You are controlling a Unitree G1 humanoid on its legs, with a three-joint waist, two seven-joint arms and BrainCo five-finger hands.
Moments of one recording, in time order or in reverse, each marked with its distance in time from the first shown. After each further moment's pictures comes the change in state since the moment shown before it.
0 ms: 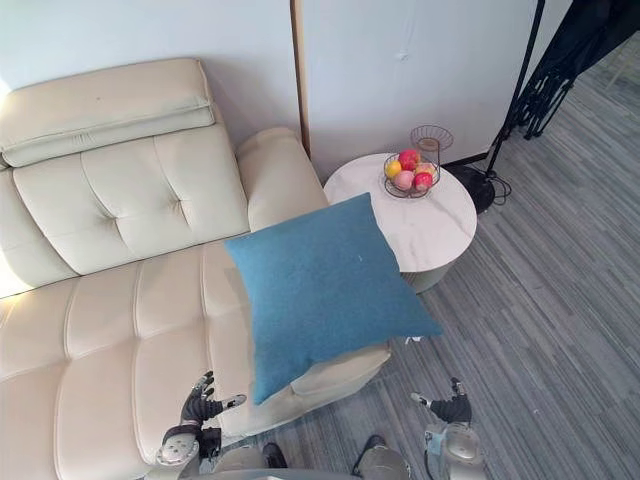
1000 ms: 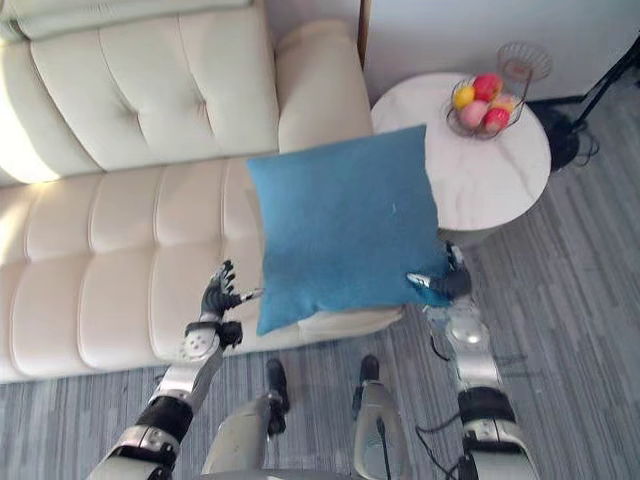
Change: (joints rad) left arm -0.505 0.025 -0.114 -0.074 -0.182 -0.027 0.074; right arm -0.473 -0.203 0.216 -0.155 0.090 -0.002 0.030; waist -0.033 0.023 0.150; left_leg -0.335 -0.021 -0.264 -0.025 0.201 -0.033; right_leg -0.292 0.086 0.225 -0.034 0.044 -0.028
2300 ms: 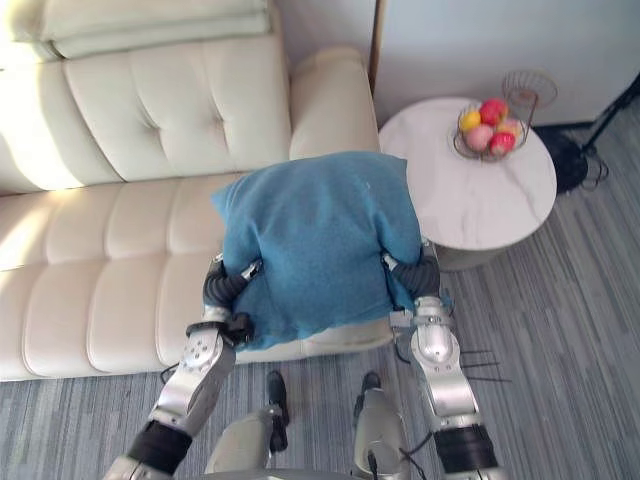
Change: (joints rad) left arm 0.450 0.009 -0.159 -0.676 -0.099 -0.046 0.100; right arm 0.445 0.132 0.206 -0.708 -0.043 -0.077 -0.043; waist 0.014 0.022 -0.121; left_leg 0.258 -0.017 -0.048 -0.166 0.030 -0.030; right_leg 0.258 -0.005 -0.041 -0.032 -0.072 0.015
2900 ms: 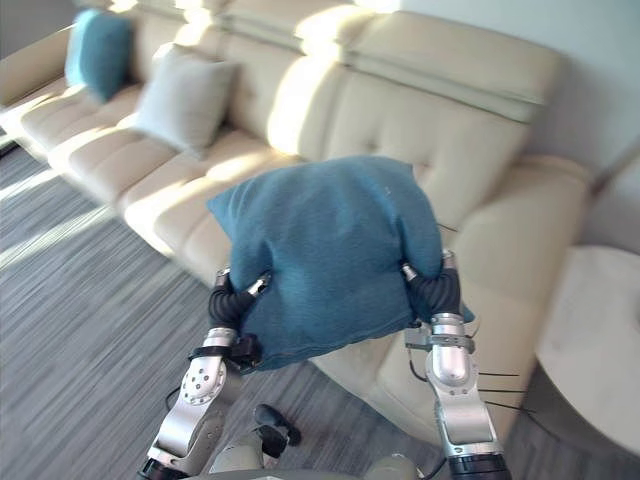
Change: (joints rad) left arm -0.045 -0.036 -0.091 -0.005 -0.001 -0.003 -0.043; right arm -0.022 -0.013 -0.114 -0.001 -0.081 0.003 -0.065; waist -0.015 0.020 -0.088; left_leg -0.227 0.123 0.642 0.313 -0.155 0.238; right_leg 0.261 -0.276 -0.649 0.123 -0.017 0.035
